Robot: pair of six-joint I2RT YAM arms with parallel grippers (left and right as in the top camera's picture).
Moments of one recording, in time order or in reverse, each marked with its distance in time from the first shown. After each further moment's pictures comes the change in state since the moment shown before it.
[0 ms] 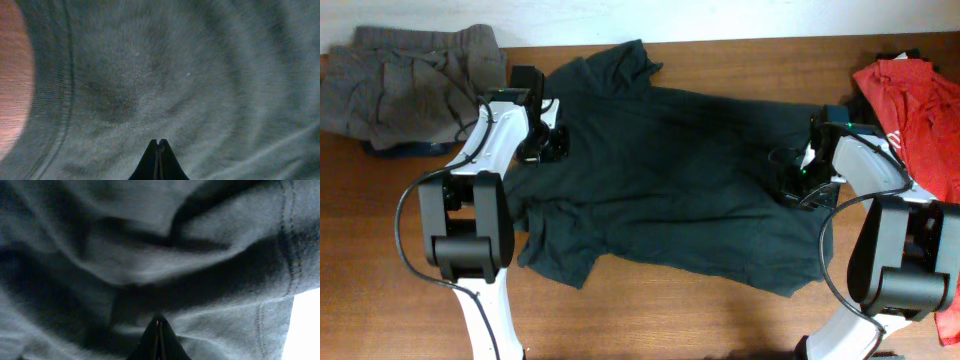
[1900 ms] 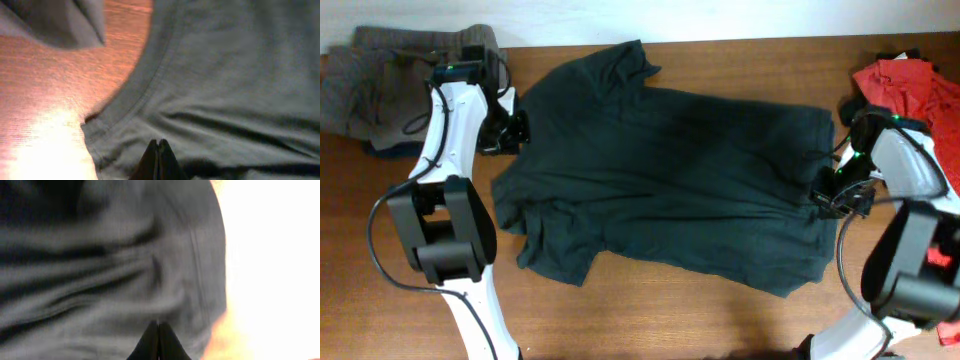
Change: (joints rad) left arm 0.120 -0.005 0.237 -0.323 -0.086 -0.003; right arm -0.146 -0.018 0.109 -0.266 -0.015 -0.002
